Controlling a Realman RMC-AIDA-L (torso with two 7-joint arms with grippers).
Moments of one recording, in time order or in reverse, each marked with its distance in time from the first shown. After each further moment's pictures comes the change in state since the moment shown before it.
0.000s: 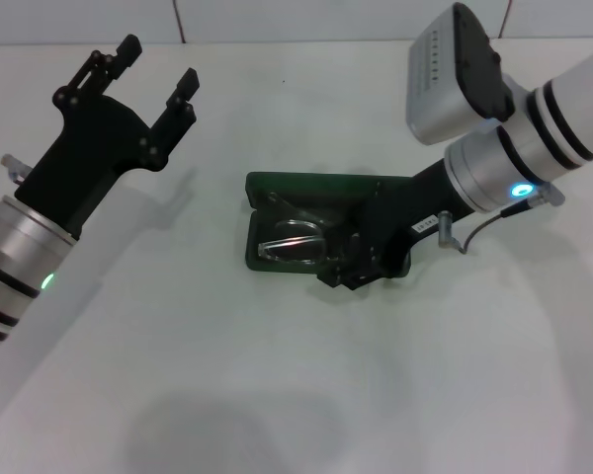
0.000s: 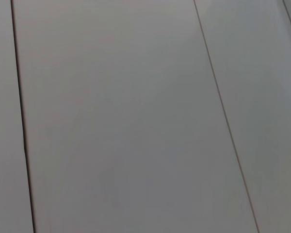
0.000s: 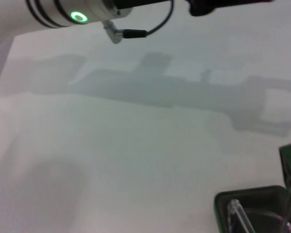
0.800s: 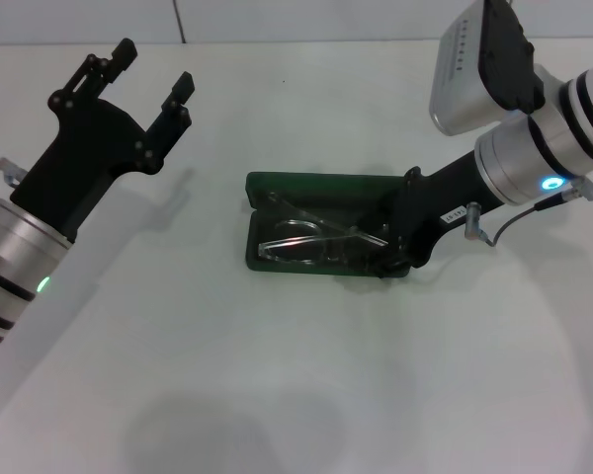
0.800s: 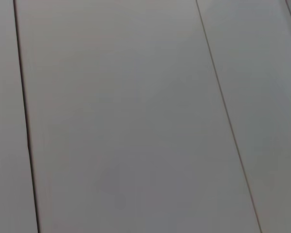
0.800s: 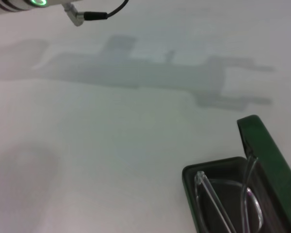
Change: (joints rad) left arm 0.007 0.003 0.000 -0.004 0.001 0.000 0.000; right arm -0.090 -0.009 0.005 -0.185 -0.120 -0.023 0.148
